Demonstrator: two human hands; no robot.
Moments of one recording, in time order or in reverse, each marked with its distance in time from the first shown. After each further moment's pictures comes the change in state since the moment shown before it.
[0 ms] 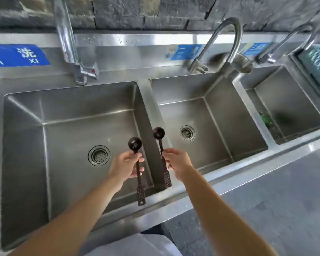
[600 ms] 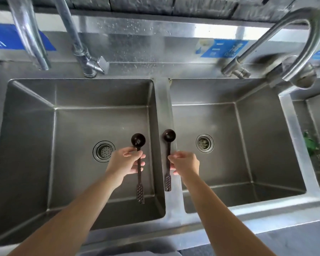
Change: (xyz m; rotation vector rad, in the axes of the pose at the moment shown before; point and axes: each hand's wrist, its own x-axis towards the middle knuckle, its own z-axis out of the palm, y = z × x) left_hand 0.070 0.039 0.017 -0.140 0.171 -0.127; right_hand 0.107 -0.038 -0.001 -0.398 0.035 -0.013
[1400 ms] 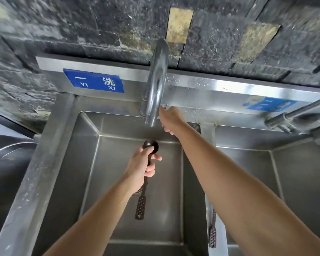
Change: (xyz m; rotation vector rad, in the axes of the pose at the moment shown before) left_hand 0.015 0.120 -0.089 -0.317 0.023 0.123; right_hand -0.010 -0.303 0.147 -0.354 -0.164 -0.556
